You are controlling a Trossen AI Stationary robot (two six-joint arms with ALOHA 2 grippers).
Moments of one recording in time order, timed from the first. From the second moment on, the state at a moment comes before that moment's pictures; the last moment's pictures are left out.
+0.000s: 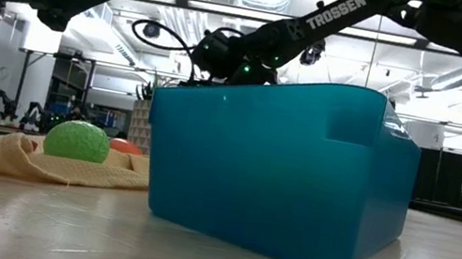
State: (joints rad) left arm -0.11 0.20 0.01 0.41 -0.34 0.04; right arm -0.30 2.34 1.86 -0.52 -0.04 -0.08
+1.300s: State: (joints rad) left arm -0.11 0.20 0.01 0.41 -0.34 0.04; right arm -0.30 2.34 1.86 -0.49 -0.05 -0.03
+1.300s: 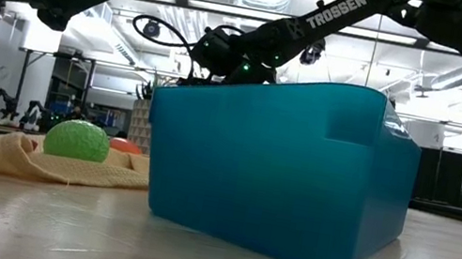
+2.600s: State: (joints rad) left arm -0.11 0.20 0.01 0.41 -0.35 0.04; right arm -0.05 1.93 1.83 -0.97 -0.04 0.07
